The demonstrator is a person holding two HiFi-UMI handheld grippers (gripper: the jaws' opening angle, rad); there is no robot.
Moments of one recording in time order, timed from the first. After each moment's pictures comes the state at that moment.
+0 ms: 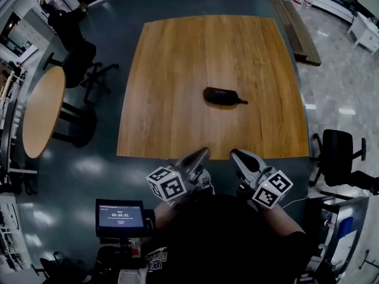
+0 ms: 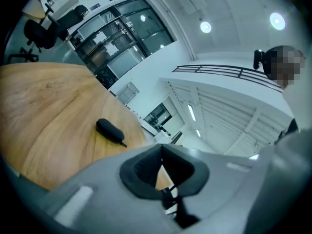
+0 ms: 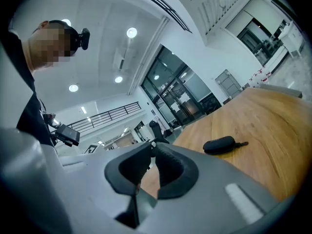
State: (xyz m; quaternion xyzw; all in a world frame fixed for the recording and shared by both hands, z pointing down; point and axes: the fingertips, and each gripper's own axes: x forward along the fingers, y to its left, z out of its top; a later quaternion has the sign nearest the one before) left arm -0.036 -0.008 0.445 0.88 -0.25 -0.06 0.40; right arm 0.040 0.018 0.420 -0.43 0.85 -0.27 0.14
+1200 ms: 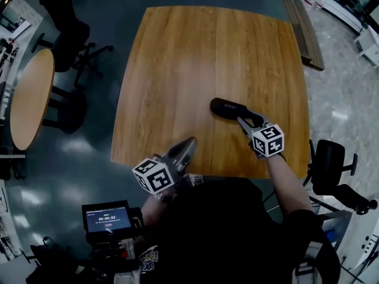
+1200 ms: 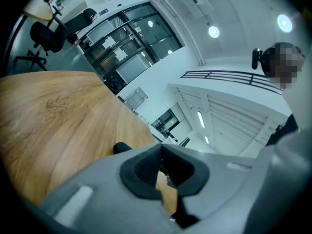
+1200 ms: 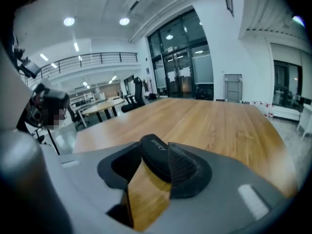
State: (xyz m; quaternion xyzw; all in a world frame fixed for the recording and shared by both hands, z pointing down) left arm -0.080 -0.128 0.457 0.86 -0.30 -0.08 0.41; right arm 0.103 -0.201 0.580 -0.45 0.85 -0.21 -0.20
